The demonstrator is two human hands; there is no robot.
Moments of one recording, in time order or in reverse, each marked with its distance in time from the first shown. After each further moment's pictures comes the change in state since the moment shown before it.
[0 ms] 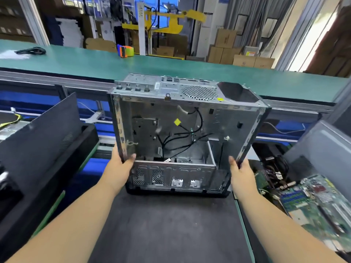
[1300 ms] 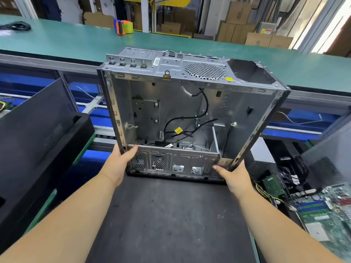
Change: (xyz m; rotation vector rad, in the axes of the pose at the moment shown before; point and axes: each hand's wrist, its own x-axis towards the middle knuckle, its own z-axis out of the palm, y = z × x) left_hand 0.083 -0.040 0.031 -0.486 -0.242 -0.118; right_hand 0.067 0.066 0.055 0.031 -0.138 0.173
